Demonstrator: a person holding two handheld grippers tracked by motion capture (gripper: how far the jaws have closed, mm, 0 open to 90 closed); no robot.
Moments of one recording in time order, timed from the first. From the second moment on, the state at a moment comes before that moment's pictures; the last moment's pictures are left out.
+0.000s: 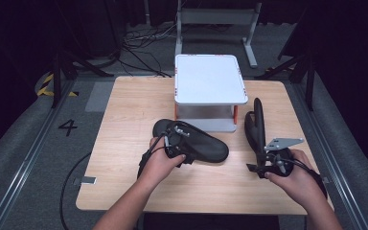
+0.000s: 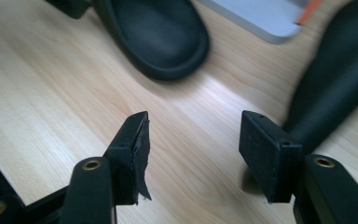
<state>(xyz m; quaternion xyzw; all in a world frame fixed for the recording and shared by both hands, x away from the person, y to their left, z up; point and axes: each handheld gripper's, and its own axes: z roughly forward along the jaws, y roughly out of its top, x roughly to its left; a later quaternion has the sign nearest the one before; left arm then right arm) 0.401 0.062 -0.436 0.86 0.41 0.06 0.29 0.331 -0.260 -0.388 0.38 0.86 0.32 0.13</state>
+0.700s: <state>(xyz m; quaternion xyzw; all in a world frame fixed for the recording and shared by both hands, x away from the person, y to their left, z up) 0.370 0.147 -0.422 0.83 0.48 0.12 0.25 0.382 -0.155 -0.439 0.28 0.89 0.33 0.09</state>
